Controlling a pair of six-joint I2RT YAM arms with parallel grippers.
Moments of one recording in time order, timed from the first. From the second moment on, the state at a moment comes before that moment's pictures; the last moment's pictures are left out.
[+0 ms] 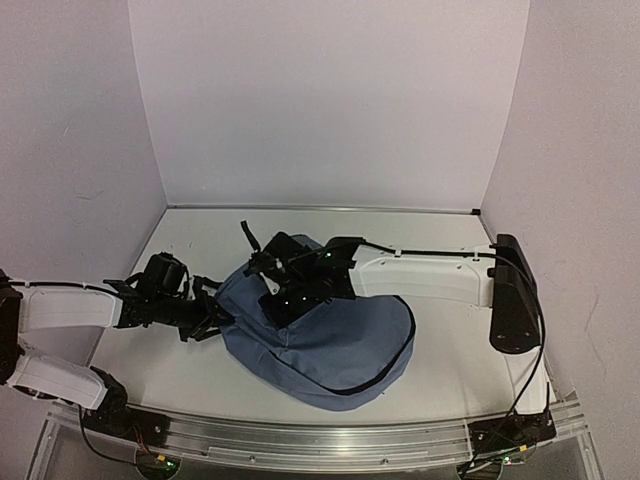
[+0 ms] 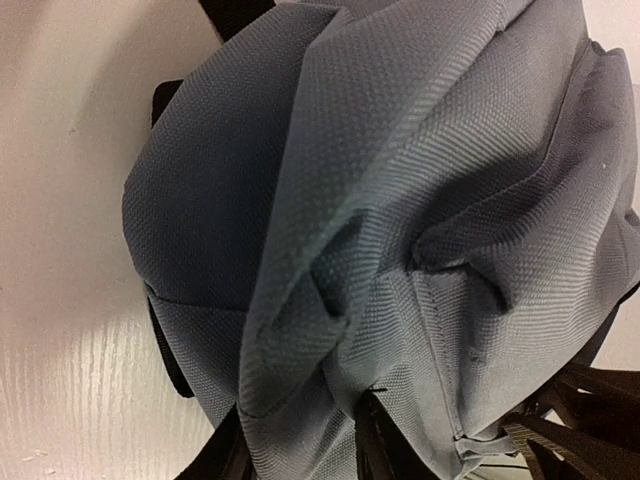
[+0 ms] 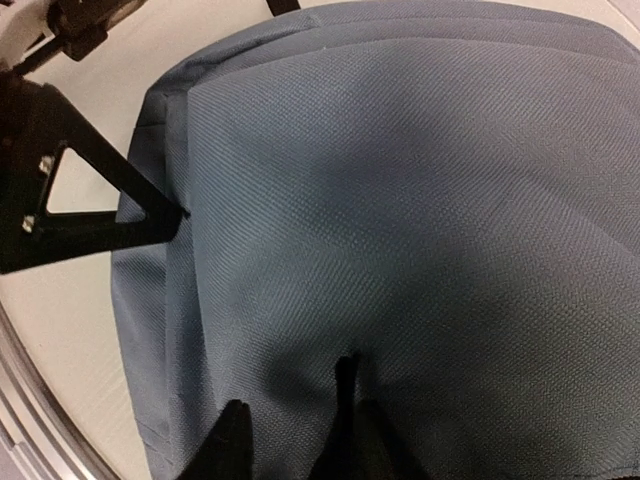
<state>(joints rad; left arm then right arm) -0.53 1.23 0.50 -0.11 0.39 -1.02 1.16 2.15 1.86 -0.68 0.17 0.34</state>
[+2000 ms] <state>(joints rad) -0.88 1.22 0.69 0.14 0.23 -0.39 0.98 1.93 1.67 -0.46 0.02 0.43</state>
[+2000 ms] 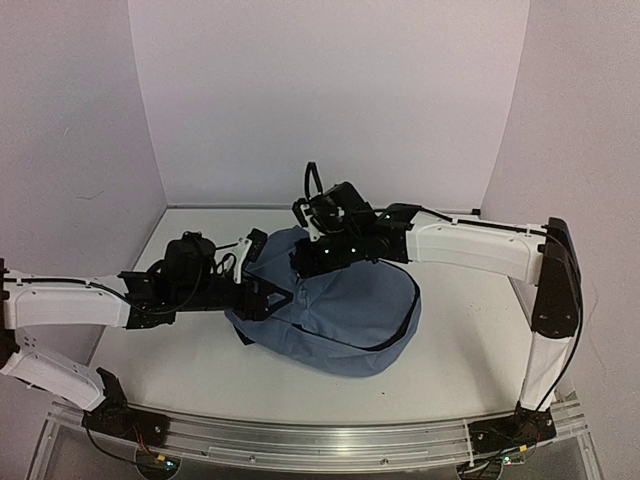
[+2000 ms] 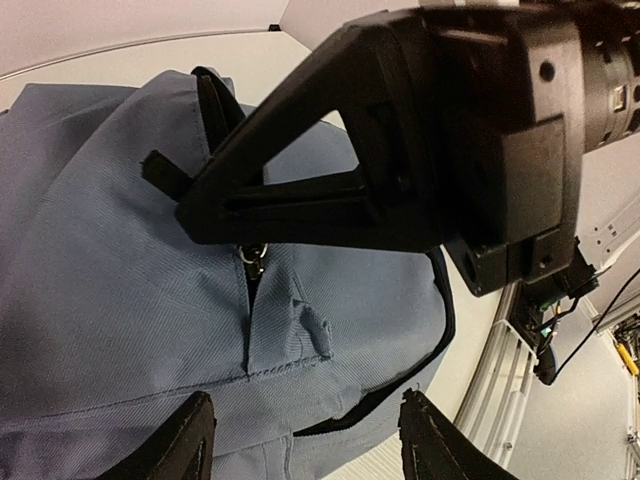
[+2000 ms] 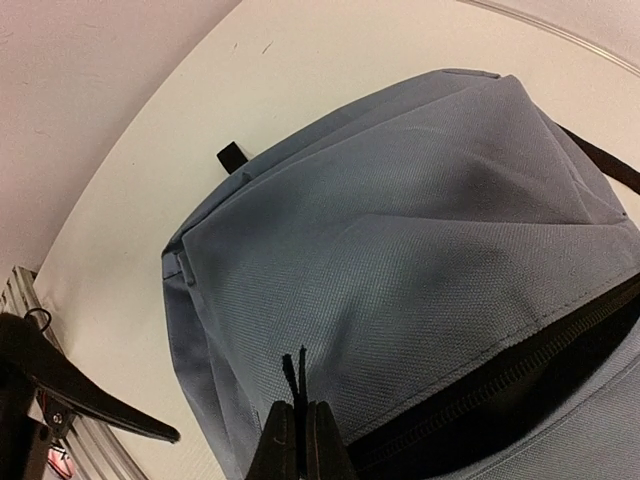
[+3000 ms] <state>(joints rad) -1.00 1.49 0.75 0.35 -0.09 -0.37 0.96 1.88 1.54 -0.35 0.08 0.46</state>
